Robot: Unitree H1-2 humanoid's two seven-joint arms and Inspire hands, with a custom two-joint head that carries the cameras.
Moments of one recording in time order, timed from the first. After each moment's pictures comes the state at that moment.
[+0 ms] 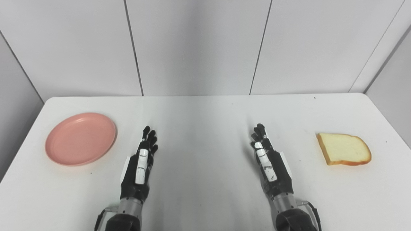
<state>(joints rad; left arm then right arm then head) -0.17 -0.05 -0.05 0.15 -0.06 -0.10 -0.08 -0.12 -0.03 -0.02 0.07 0.13 -0.16 0.07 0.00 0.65</state>
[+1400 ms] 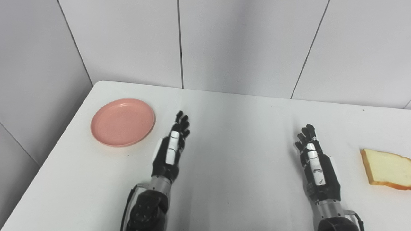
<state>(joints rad) -0.26 -0.06 0.05 0.18 -0.11 -0.12 -0.04 -0.18 -0.11 -0.08 0.18 0.26 -0.24 0.17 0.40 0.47</state>
